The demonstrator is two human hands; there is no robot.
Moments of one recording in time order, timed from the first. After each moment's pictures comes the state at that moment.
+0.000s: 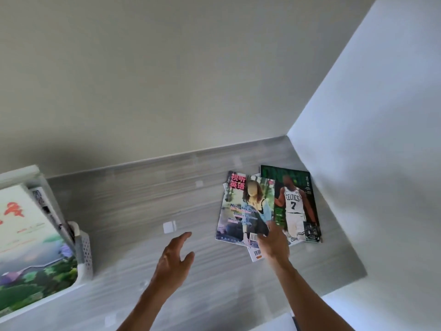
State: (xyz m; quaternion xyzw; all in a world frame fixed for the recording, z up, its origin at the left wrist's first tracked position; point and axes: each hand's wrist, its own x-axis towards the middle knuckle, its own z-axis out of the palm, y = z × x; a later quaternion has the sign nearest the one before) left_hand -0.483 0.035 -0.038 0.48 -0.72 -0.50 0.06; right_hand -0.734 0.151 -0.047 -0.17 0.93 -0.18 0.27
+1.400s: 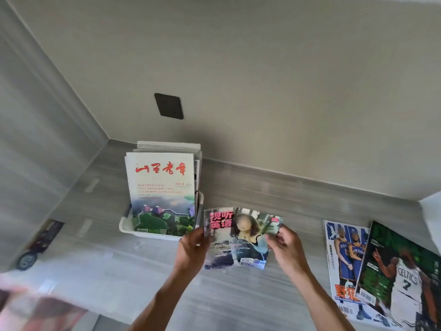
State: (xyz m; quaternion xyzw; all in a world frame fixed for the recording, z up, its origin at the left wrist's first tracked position) left_hand -0.327 0.011 0.016 0.62 -0.56 -0.44 0.33; right_hand -0.572 0.037 0.025 -0.42 0.67 -0.41 0.45
